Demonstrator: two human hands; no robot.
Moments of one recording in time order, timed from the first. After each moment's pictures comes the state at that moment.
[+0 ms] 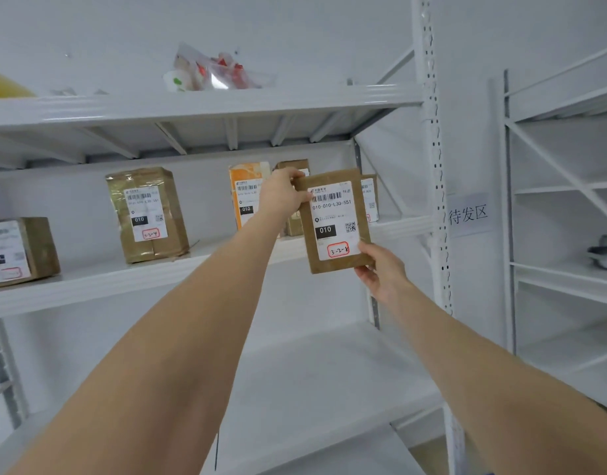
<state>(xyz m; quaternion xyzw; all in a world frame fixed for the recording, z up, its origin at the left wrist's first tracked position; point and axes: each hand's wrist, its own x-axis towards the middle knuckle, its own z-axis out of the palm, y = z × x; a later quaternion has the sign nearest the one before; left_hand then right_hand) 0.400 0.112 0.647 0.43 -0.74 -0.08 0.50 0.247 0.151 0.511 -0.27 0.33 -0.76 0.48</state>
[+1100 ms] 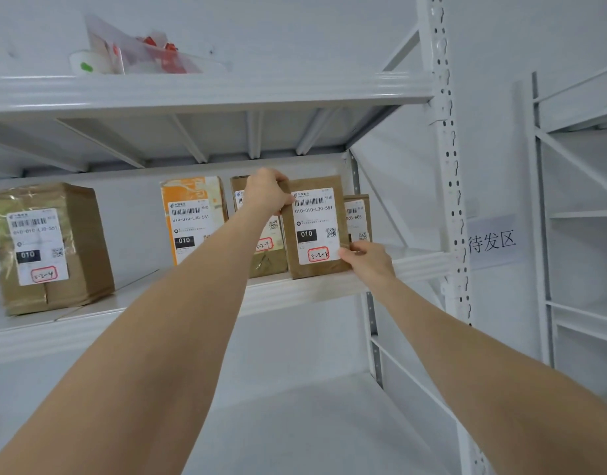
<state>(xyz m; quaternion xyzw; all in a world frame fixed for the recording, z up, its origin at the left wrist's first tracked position) 0.299 -0.064 0.692 0.49 -0.73 -0.03 0.48 0.128 -0.053 0.556 -0.53 0.55 -0.61 0.17</state>
